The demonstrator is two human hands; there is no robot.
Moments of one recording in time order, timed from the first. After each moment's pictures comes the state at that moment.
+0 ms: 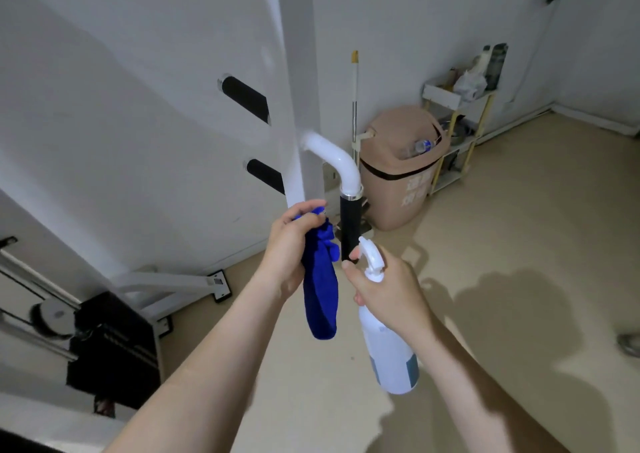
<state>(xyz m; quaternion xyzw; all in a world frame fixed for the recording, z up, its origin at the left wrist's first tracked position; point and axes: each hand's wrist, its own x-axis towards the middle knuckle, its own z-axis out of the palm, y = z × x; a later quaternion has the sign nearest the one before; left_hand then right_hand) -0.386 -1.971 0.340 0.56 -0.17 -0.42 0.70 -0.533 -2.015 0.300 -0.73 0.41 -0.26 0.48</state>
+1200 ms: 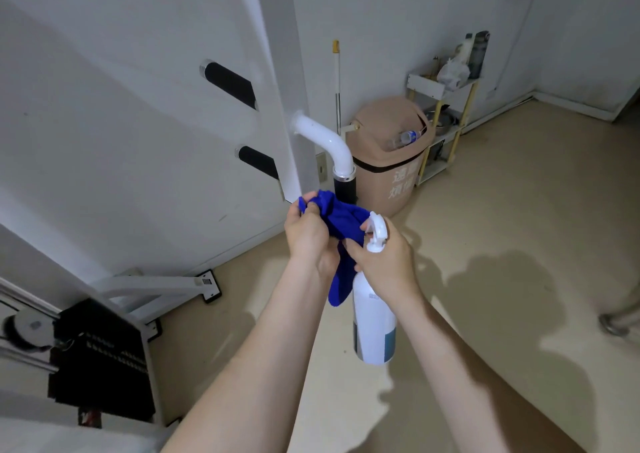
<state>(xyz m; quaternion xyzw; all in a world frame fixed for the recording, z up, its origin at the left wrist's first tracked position) -0.420 -2.037 0.322 0.51 0.02 -0.36 0.78 -0.524 -2.053 0.290 -0.67 0.45 -0.34 0.48</state>
